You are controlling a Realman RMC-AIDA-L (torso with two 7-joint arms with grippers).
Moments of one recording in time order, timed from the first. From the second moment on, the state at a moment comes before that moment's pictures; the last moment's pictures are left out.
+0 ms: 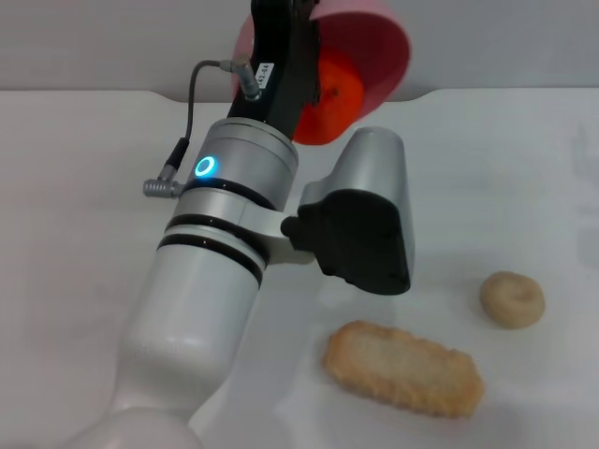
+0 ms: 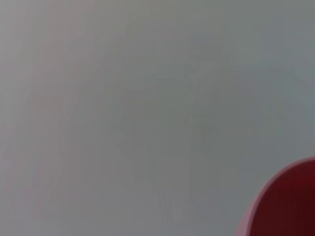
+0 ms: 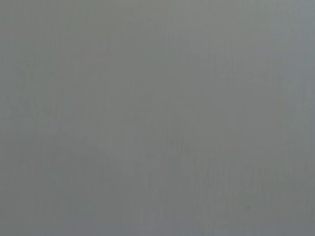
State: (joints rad) left arm -0.36 -2.07 2.59 1.42 1.51 -0.93 -0.60; right arm 0.02 2.08 -1.81 -1.23 0.81 -0.52 -0.60
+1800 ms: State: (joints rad) left arm -0.45 -2.06 1.82 1.78 0.03 -1.31 -0.27; right arm 0.22 2.07 -1.51 -1.45 0.80 0.65 -0.47
